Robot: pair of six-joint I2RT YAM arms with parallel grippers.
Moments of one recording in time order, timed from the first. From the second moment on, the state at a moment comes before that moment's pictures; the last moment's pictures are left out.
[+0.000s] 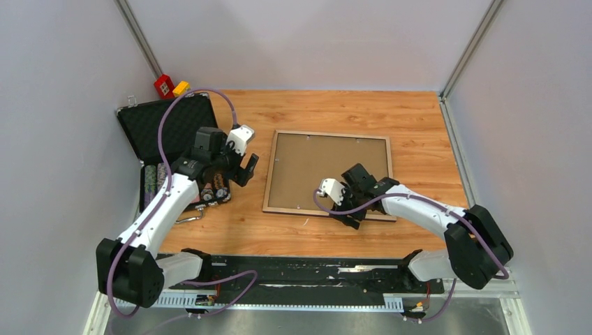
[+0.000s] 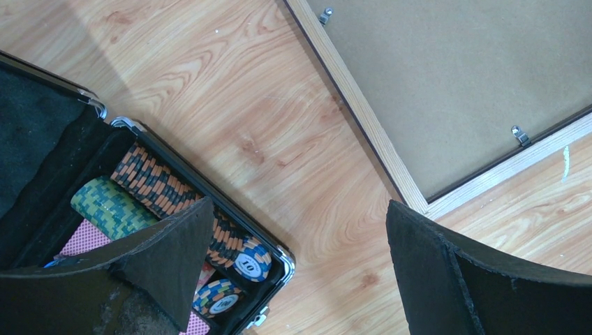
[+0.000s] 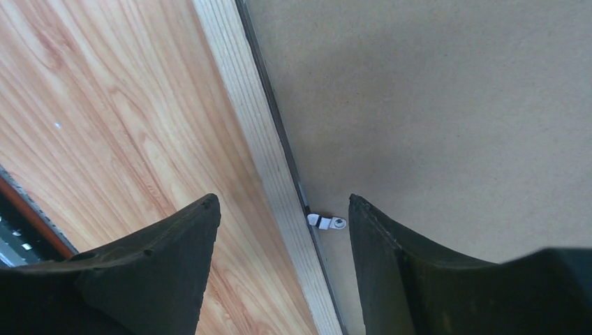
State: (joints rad) left arm -0.27 1.17 0.94 -0.53 0.21 0.29; right arm 0.65 1.33 0.73 -0.55 -0.18 -0.55
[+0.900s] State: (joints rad) left arm -0.29 1.14 0.92 -0.52 0.21 0.33; right arm 0.72 1.39 0.74 -0.52 -0.12 -0.55
